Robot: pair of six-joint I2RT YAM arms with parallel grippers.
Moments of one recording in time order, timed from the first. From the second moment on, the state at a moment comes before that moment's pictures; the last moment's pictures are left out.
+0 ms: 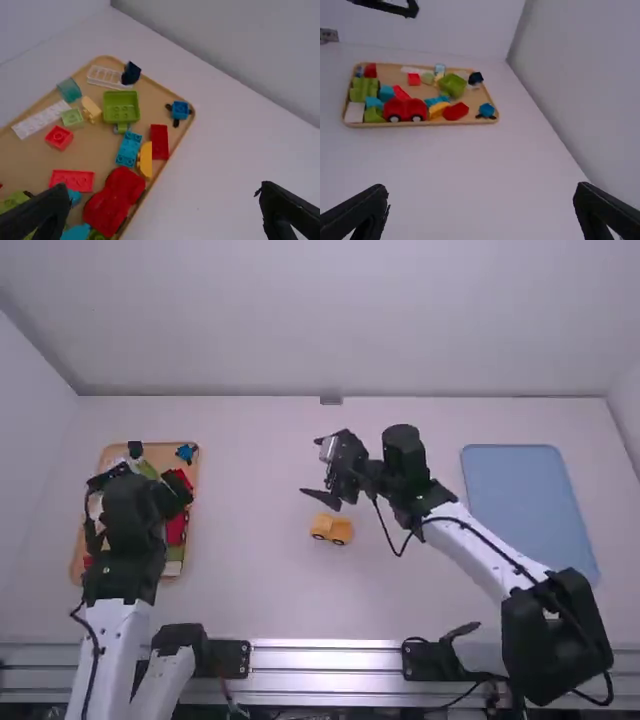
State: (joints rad) left arm 0.14 0.77 0.73 -0.54 -0.31 -0.43; right arm 0.47 1.44 0.86 0.22 -0.77 -0.53
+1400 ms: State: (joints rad) left arm 0.63 1.75 1.41 -1.02 0.11 -0.59; right arm 0.38 1.44 0.86 0.21 -0.77 -0.53
